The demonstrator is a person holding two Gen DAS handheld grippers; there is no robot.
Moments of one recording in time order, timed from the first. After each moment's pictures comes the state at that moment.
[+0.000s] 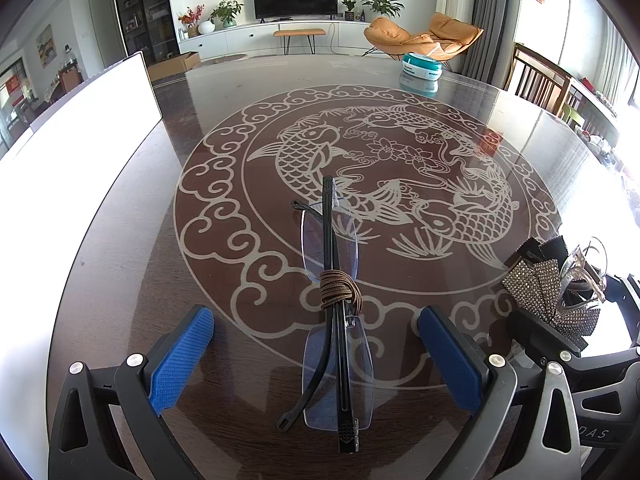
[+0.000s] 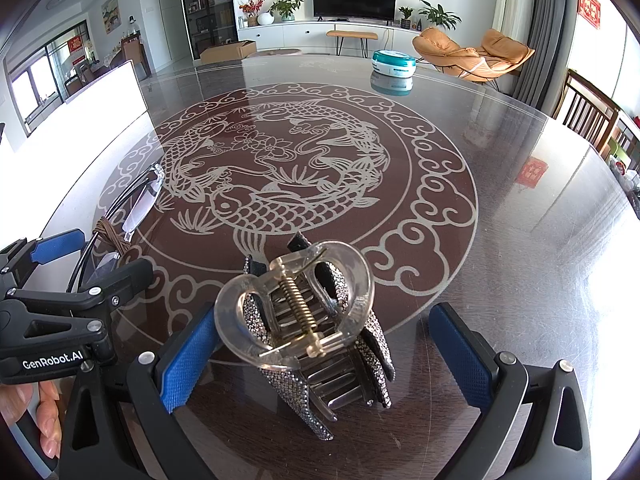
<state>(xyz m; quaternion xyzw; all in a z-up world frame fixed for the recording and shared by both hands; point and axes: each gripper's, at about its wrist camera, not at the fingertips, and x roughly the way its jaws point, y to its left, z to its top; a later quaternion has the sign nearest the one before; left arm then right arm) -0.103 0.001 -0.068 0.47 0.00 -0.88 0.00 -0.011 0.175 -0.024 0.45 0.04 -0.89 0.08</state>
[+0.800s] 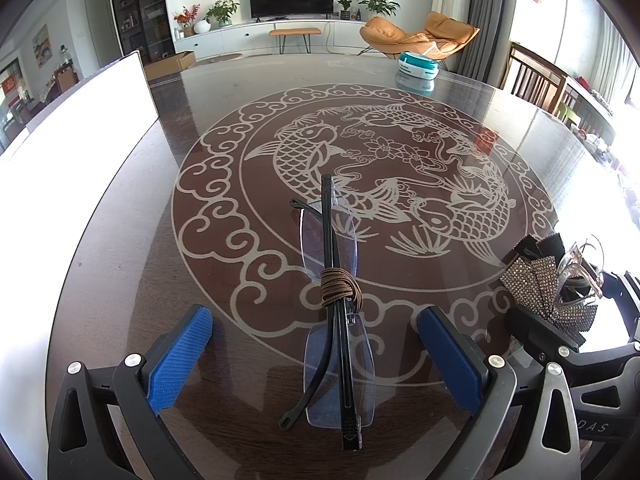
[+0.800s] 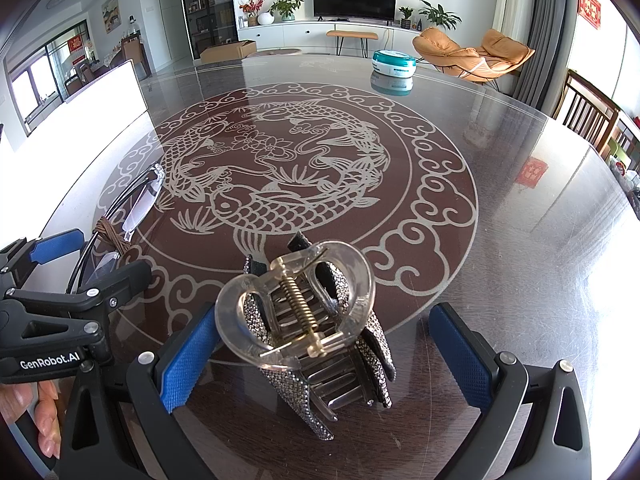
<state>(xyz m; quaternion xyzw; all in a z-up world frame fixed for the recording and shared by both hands) -0.105 0.005 -0.070 0.47 0.00 -0.88 -0.01 -0.009 0.175 -0.023 0.45 0.04 -0.89 0.08</state>
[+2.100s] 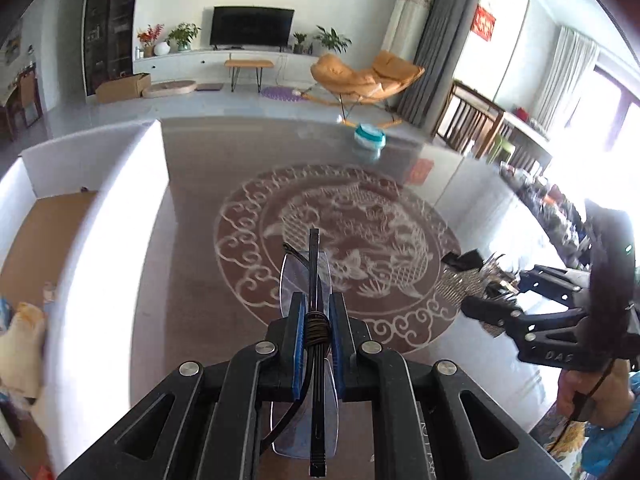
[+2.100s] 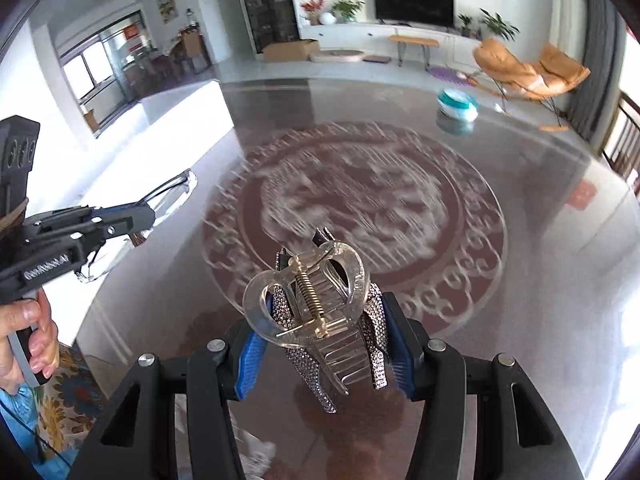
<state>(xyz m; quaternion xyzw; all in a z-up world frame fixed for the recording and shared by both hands) -0.060 -0.087 0.051 0.41 0.06 -0.90 -0.12 0.012 0.146 0.070 0.45 0.05 -0.87 0.21</state>
